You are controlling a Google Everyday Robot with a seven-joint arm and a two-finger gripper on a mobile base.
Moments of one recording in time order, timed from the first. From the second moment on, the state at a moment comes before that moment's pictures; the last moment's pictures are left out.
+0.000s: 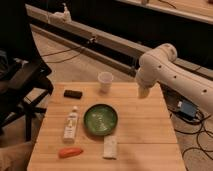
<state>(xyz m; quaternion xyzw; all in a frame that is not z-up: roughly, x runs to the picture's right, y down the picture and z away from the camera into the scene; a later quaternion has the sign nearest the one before) 0.190 -0.005 0.727 -0.18 -0.03 -0.02 0.98</state>
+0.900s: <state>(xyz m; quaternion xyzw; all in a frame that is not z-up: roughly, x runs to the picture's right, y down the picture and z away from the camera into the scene) 0.040 -0.024 0.793 -0.12 -0.13 -0.11 0.98</state>
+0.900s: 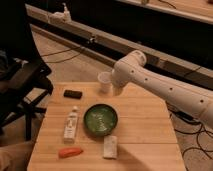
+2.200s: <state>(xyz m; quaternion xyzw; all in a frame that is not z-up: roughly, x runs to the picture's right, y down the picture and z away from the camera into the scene) 0.024 -0.077 0.894 -0.10 -0.13 -0.11 0.98</state>
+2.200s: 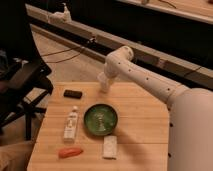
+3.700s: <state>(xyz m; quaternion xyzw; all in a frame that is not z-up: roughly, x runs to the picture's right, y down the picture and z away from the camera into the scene) 0.037 -0.056 0.949 -0.13 -0.14 -0.05 0.98</state>
